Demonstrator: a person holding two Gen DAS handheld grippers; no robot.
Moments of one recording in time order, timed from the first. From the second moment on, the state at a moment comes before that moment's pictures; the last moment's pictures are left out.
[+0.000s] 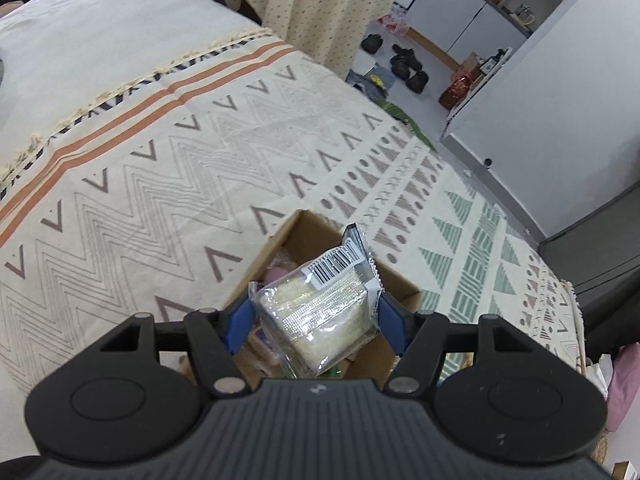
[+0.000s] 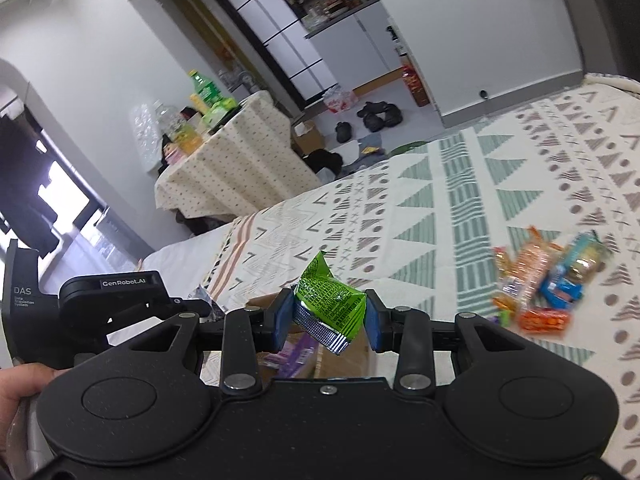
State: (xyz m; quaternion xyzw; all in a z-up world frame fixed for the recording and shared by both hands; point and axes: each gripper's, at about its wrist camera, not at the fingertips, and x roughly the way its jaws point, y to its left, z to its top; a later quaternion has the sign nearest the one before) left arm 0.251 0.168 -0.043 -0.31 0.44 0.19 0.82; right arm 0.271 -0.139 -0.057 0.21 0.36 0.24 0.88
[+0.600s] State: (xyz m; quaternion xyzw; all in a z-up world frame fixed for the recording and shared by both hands) left arm 0.243 0.199 -0.053 -0.32 0.48 0.22 0.78; right arm 0.282 -0.076 -0.055 0.16 0.40 0.29 0.85
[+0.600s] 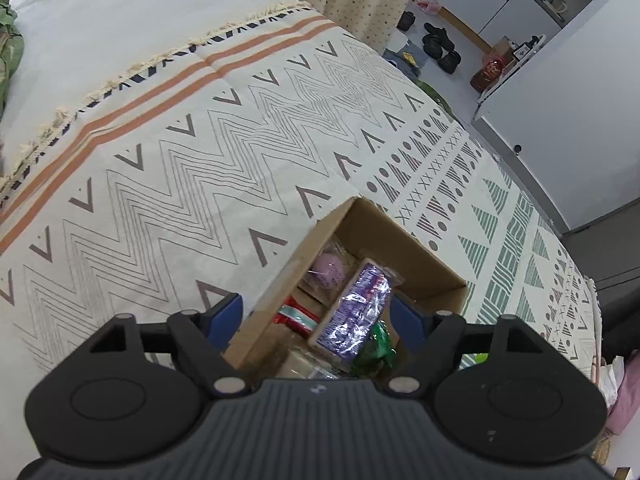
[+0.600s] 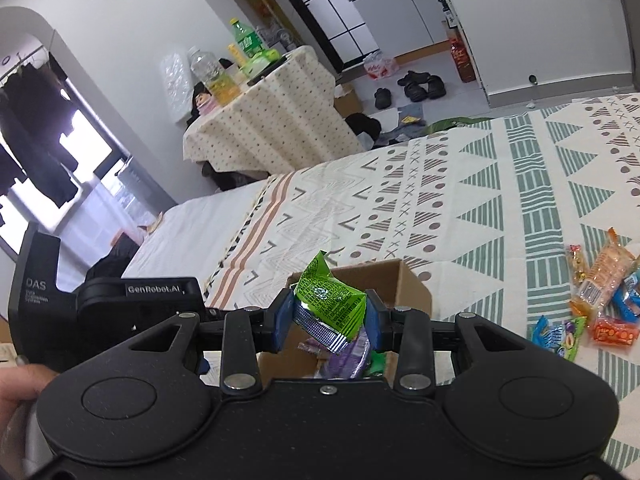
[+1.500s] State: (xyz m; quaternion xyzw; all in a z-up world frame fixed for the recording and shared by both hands) left arm 0.214 0.142 -0.031 -0.29 0.50 0.21 0.79; right arm 0.257 -0.119 -0.033 0.16 0.41 0.27 0.86
